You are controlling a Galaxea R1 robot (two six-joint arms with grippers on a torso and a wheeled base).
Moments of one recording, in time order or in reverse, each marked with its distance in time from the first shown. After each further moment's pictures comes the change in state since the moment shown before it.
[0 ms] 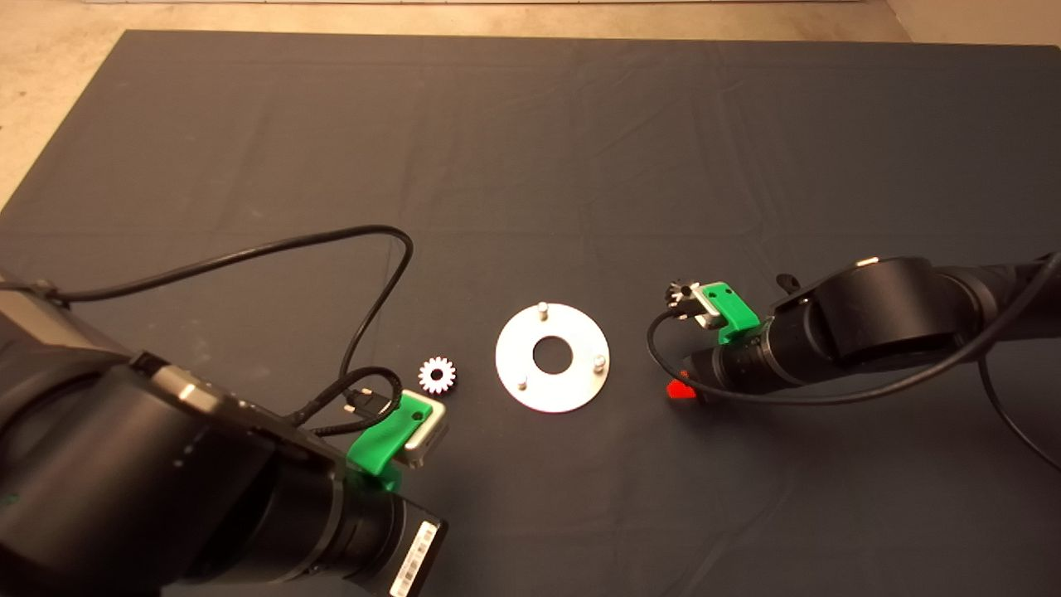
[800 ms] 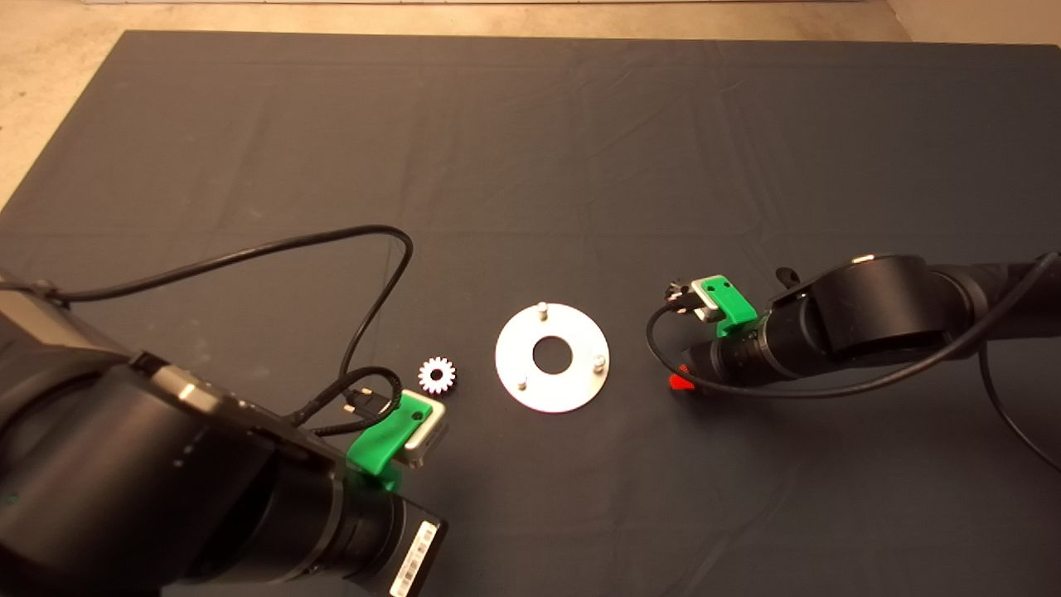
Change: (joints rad) left arm 0.000 -0.003 0.000 0.000 0.000 0.000; right arm -0.010 -0.001 -0.014 -0.036 0.002 -0.030
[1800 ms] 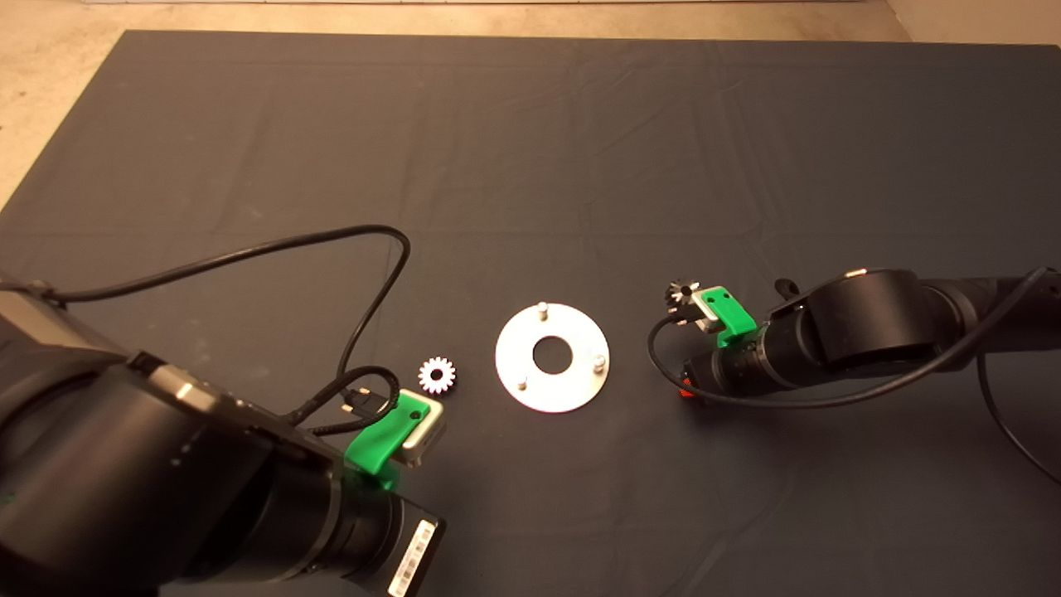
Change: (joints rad) left arm 0.000 -0.002 0.000 0.000 0.000 0.000; right arm -0.029 -0.005 -0.004 -0.019 -0.009 -0.019
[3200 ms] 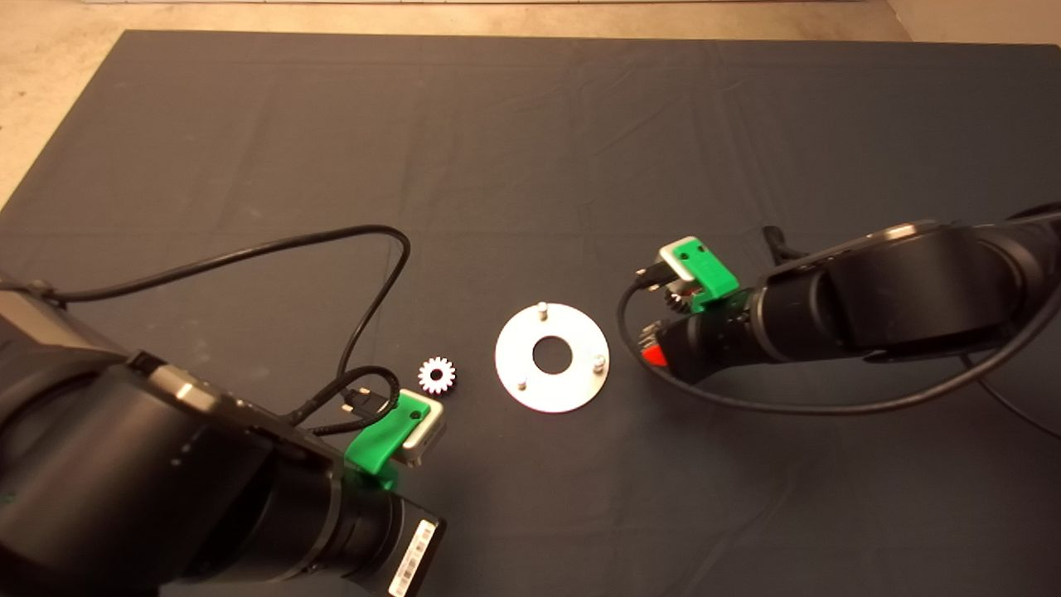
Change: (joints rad) left arm 0.000 0.000 0.000 0.000 0.000 0.000; right arm 0.169 0.149 0.118 0.009 0.006 0.011
